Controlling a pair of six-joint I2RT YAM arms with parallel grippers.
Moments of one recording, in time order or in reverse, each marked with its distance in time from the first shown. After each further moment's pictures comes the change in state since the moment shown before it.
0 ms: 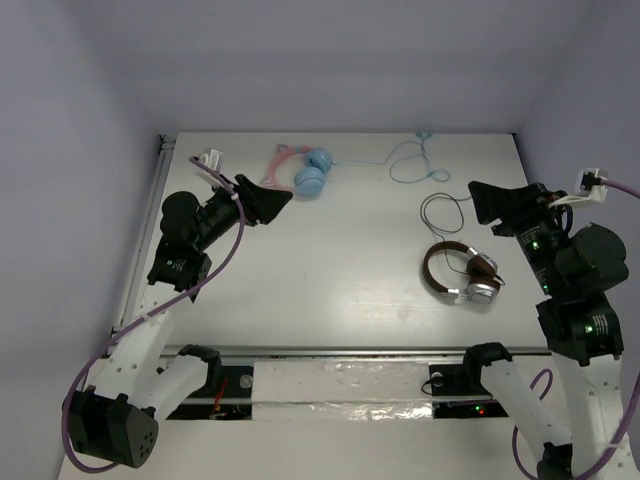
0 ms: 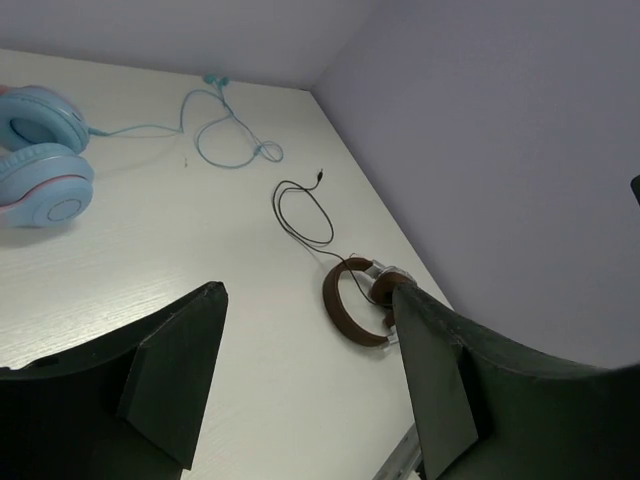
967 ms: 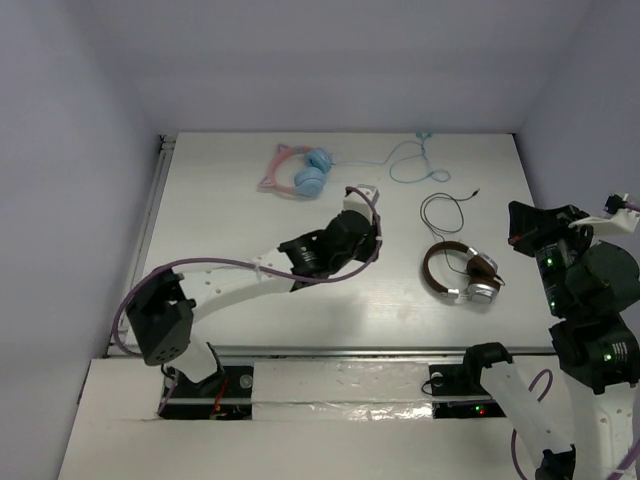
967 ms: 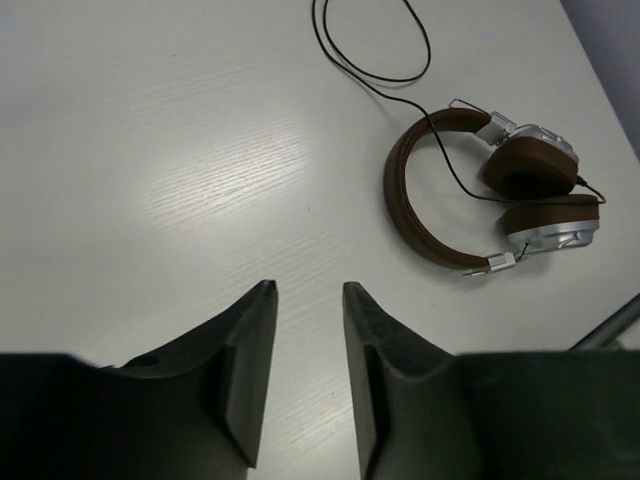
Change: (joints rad) left arm -0.787 0.593 0.320 -0.238 -0.807 0.135; right arm 0.000 -0.066 0.067 -0.238 0.298 -0.072
